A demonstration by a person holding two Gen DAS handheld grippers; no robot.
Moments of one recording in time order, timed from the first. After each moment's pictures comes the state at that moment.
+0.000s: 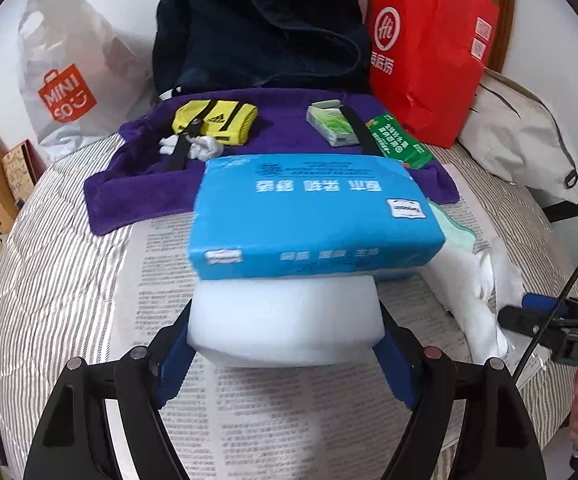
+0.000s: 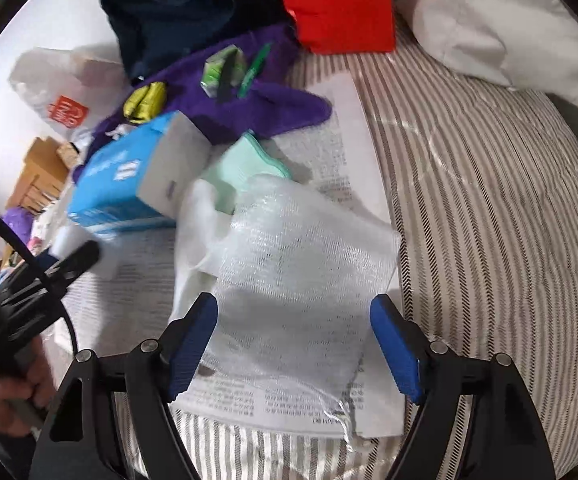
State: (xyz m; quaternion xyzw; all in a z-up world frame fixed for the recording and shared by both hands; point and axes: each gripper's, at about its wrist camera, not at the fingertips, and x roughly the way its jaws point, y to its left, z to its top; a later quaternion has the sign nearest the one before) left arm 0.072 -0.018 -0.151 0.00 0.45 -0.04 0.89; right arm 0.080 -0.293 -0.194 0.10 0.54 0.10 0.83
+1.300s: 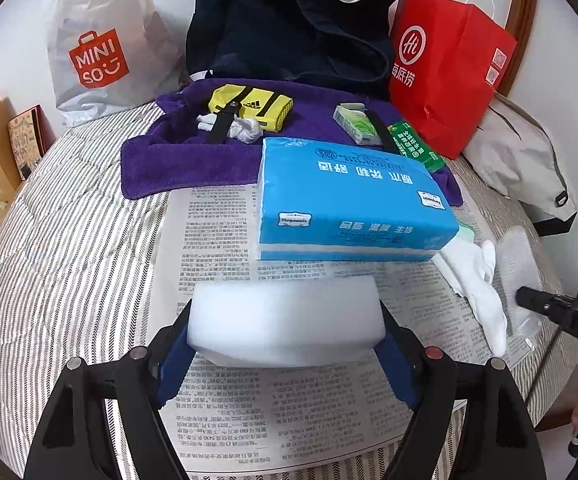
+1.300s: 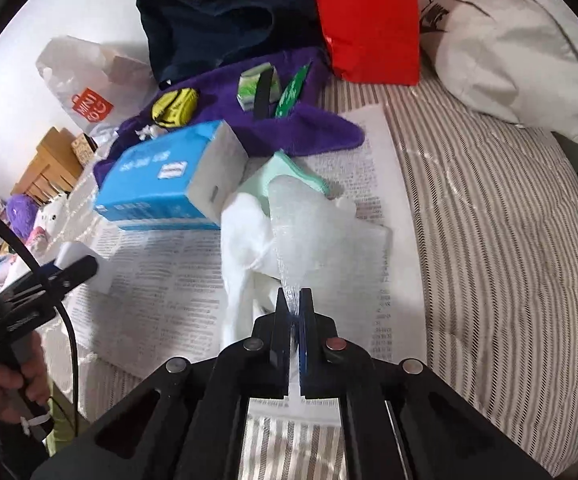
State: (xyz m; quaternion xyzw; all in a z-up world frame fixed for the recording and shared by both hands) left arm 0.050 0.027 -0.147 -0.05 0.46 -0.05 0.89; right arm 0.062 -0.280 -0.162 0.08 0.50 0.13 0.85
